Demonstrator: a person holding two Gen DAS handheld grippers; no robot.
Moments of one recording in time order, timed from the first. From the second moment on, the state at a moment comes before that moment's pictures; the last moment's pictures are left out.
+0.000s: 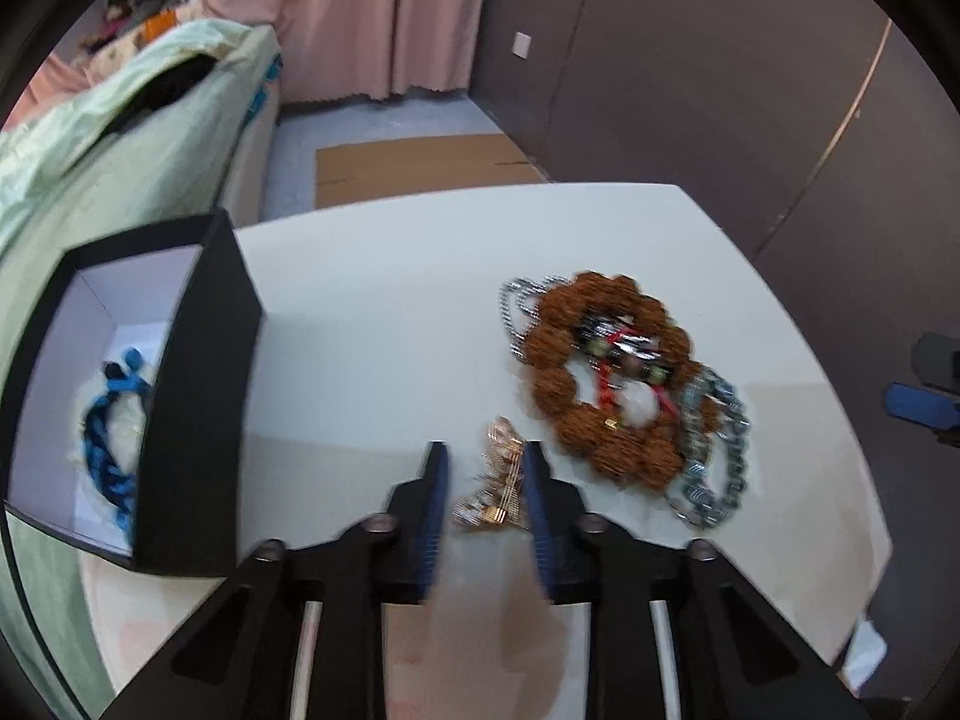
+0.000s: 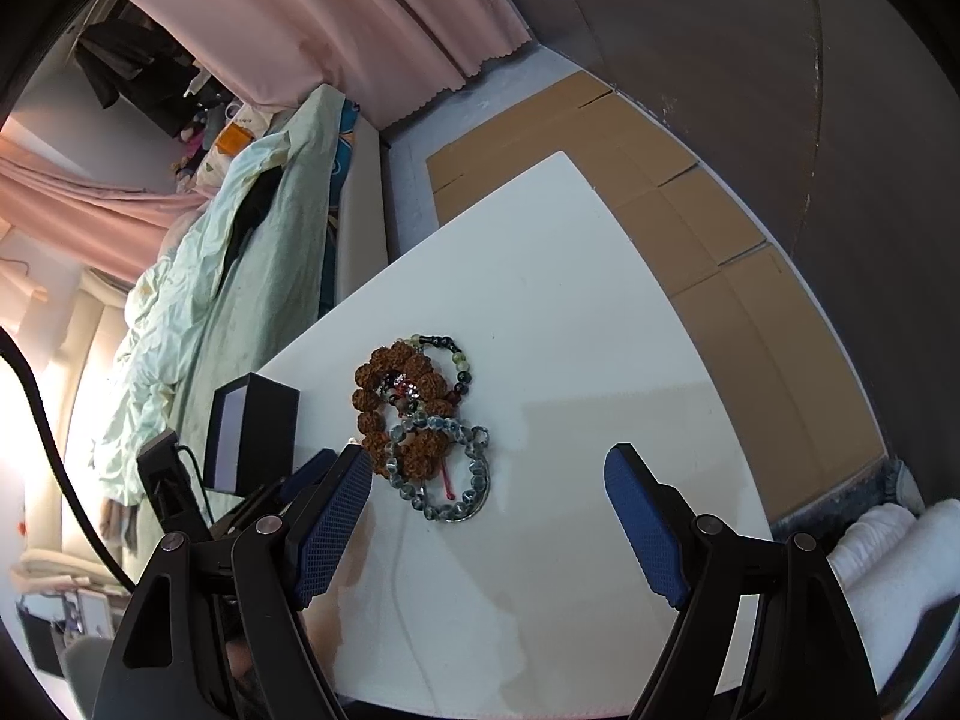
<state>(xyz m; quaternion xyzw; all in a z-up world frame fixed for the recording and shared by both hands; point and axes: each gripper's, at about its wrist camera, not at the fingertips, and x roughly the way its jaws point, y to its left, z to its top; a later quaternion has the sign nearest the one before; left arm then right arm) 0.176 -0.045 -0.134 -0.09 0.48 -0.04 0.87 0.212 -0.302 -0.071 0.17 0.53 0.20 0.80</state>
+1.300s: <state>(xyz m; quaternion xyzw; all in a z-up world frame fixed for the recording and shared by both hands) 0.119 0.009 -0.062 -0.15 0.41 -0.03 0.90 0.227 -0.215 -0.116 -0.03 0.54 0.17 0.82</state>
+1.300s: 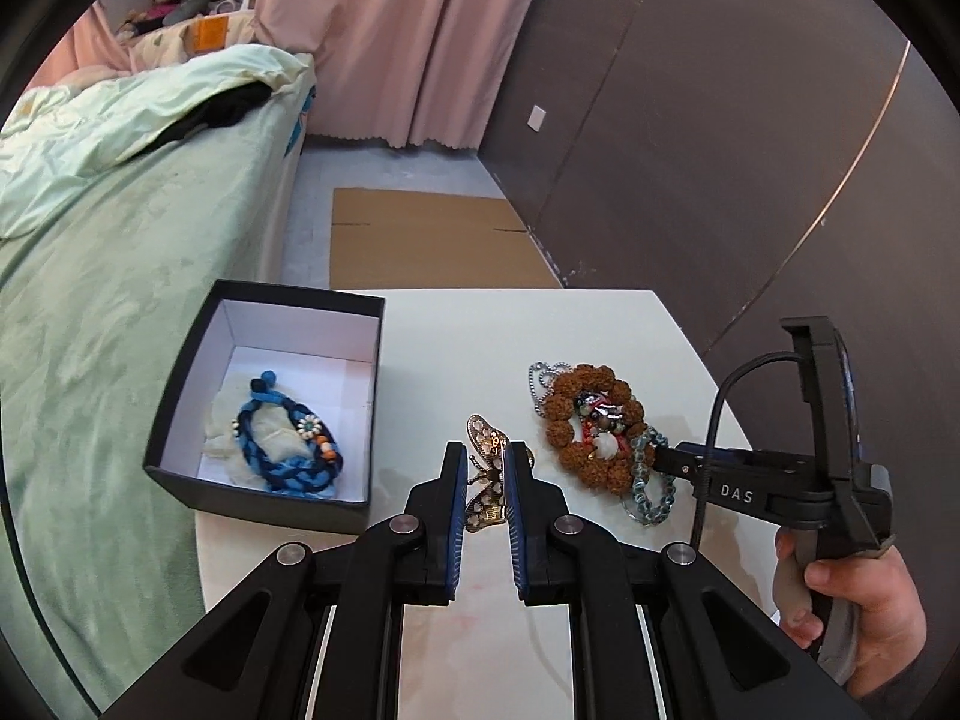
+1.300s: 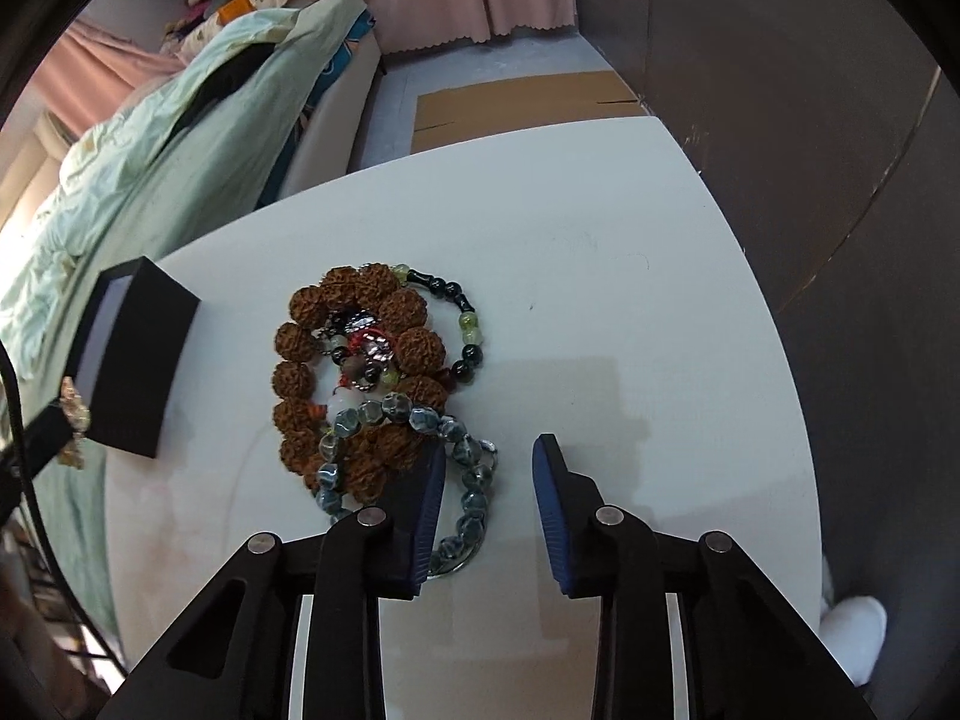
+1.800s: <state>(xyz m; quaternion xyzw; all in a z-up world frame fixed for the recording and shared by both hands) 0.104 0.041 -0.045 -0.18 0.38 0.01 0.91 0.212 -0.227 -0.071 0.04 0.50 0.21 0.84</state>
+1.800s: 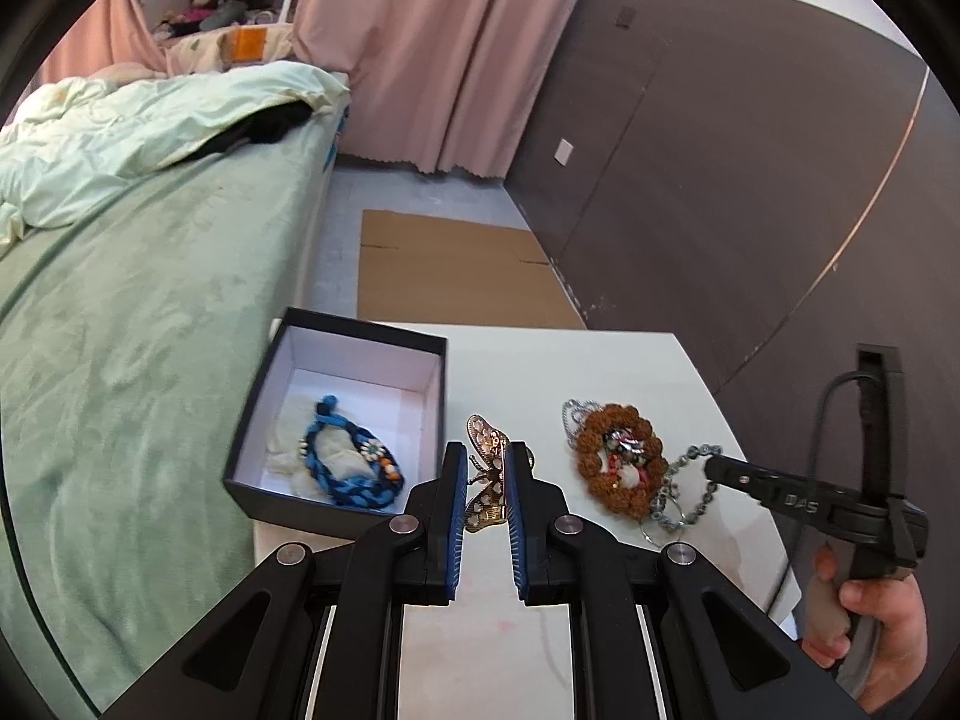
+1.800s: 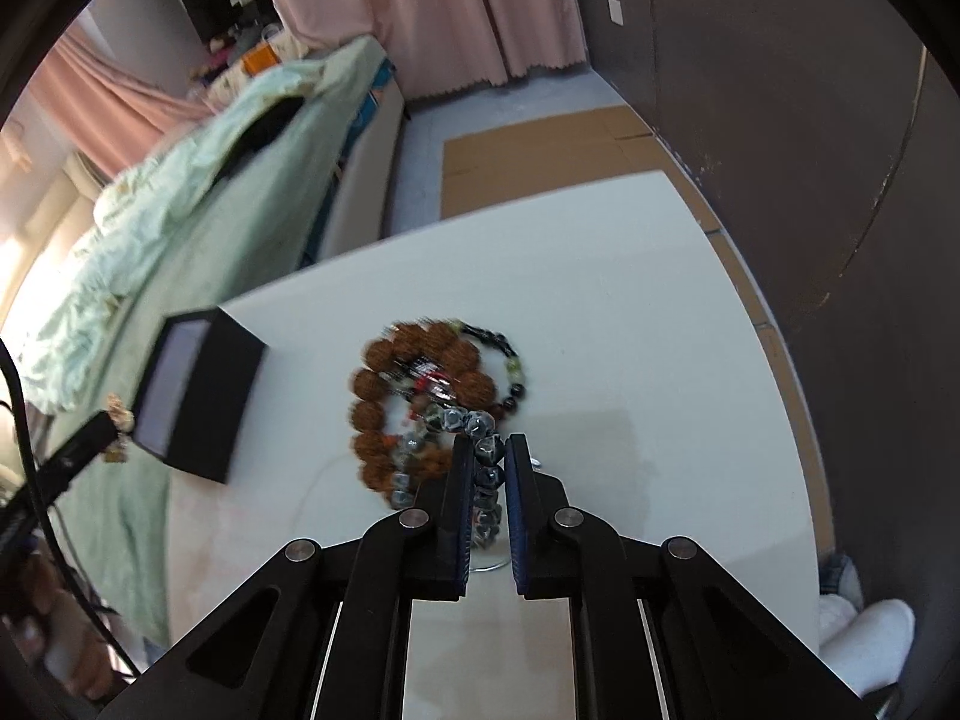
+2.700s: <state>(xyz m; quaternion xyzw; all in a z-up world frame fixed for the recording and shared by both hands) 0.115 0.084 -0.051 -0.19 0.39 0.06 0.90 0.191 -0.185 -0.033 0.16 0.42 0.37 0.81</state>
